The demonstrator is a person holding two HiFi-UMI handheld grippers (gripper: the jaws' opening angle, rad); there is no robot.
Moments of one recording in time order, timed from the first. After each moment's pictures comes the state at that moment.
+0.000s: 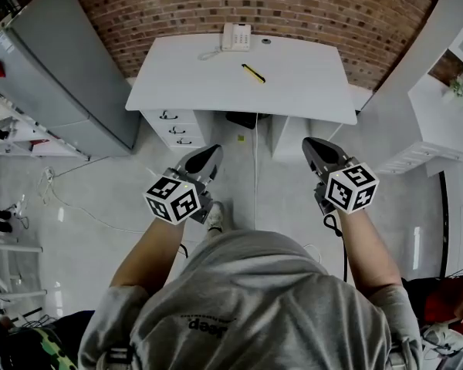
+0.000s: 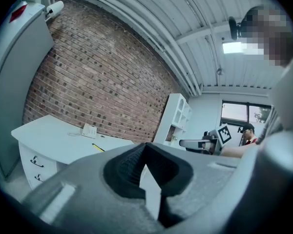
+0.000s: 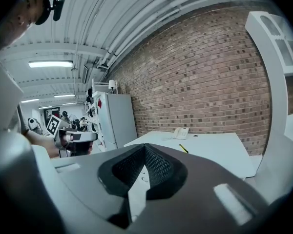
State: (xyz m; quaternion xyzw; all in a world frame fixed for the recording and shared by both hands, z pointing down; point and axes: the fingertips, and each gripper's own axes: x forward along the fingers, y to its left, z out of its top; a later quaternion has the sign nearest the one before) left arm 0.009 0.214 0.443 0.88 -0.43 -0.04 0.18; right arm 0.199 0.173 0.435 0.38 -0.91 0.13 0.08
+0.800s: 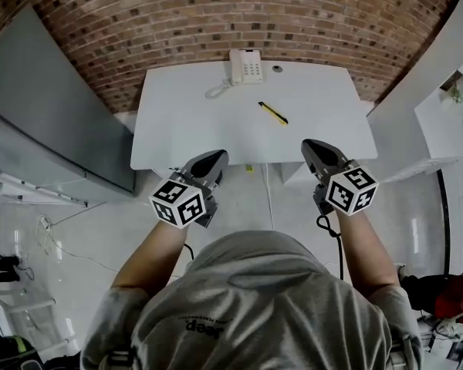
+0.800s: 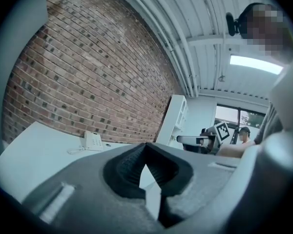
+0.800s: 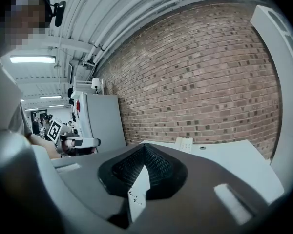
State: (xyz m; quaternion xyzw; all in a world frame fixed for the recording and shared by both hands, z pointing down) left arm -0.141 -0.030 0.435 0.91 -0.36 -0.03 0.19; right arm 0.036 -0.050 0.412 0.42 -0.89 0.13 0.07
